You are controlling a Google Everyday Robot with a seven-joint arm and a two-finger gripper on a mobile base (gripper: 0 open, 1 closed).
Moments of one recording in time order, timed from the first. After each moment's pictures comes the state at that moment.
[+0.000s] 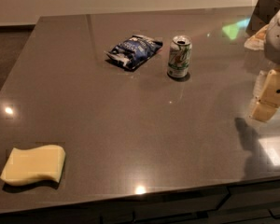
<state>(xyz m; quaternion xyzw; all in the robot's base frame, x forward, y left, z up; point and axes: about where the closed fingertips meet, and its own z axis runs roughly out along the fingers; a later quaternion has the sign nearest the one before) 0.438 -0.217 0.976 -0.60 0.78 -0.03 0.16</state>
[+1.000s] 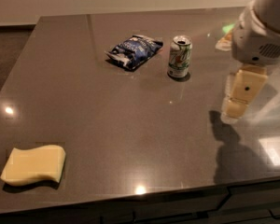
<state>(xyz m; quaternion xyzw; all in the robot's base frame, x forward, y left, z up) 0.455 -0.176 0.964 -0.64 0.75 -0.02 0.15</state>
